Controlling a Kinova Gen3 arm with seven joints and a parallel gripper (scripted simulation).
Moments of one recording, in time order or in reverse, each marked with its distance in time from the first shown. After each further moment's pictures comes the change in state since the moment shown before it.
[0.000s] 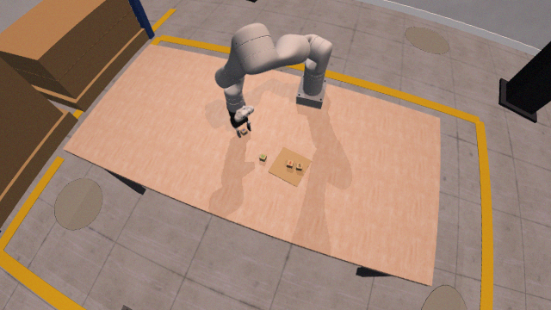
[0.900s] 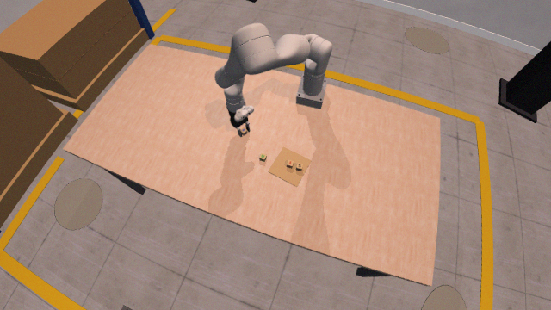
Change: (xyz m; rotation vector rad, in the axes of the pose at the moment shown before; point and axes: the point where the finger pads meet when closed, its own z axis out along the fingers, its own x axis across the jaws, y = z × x) arm 0.000 0.000 0.000 0.000 0.000 0.000
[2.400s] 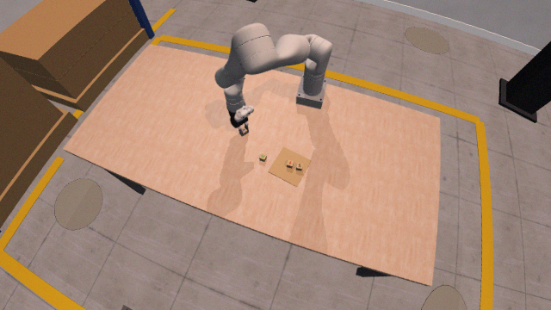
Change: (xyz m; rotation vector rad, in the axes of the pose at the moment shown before) arm 0.000 0.000 0.000 0.000 0.000 0.000
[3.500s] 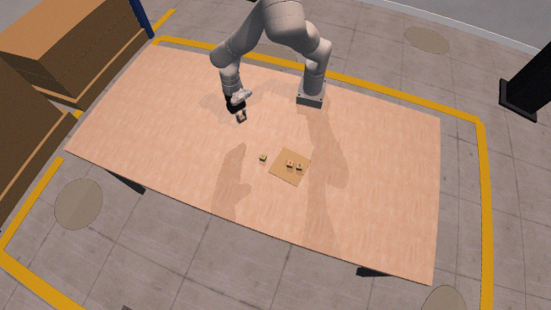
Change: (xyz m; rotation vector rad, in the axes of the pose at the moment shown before) arm -0.002 0.003 -0.098 -0.004 -0.006 0.006
